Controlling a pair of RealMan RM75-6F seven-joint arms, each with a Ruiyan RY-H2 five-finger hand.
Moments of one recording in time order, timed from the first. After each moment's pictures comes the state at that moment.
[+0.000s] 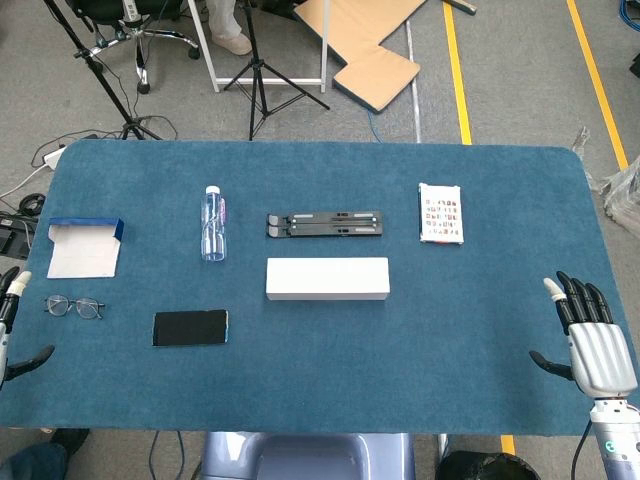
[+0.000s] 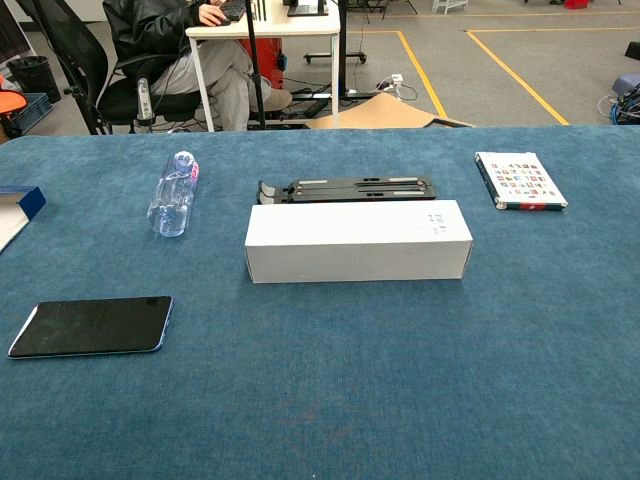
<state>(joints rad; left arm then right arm) -0.04 -1.06 -0.06 -1.72 1.49 1.56 0.13 0.10 -1.11 0.08 -1.63 -1.52 1.49 -0.03</state>
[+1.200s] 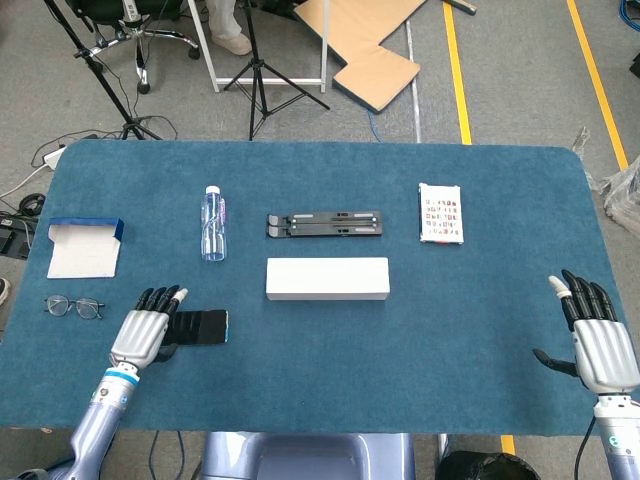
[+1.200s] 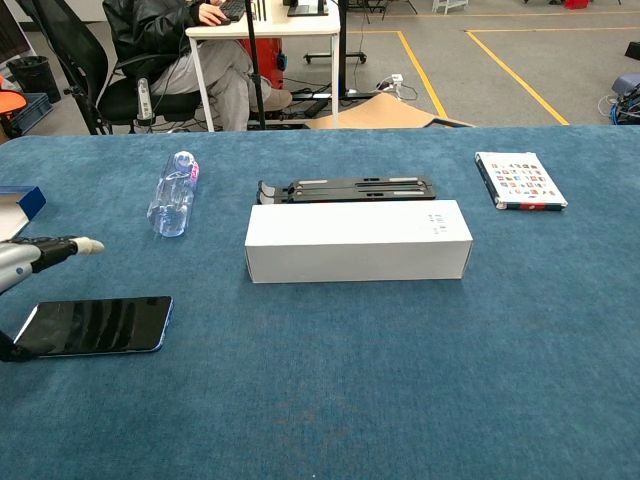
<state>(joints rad) -0.34 -1.49 -0.06 -1.60 1.19 1.11 0.51 0.11 -1.10 0.08 -1.61 -1.48 1.46 0.01</state>
